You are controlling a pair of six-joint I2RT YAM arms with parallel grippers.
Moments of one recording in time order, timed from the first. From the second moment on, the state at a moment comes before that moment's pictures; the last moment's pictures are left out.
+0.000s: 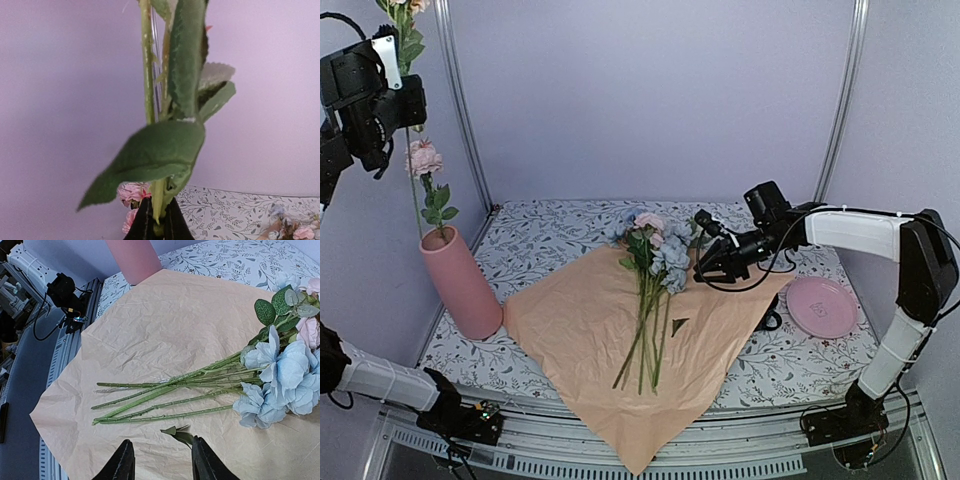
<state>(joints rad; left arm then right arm) -0.61 1.20 1.90 -0.71 -0.99 0.08 0.50 1.72 1.23 -0.46 -0.89 -0.45</state>
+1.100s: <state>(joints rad) -0.10 0.88 1.10 -0.37 -0.40 -0.15 0.50 1.69 1.20 -0.46 -0.89 -0.48</state>
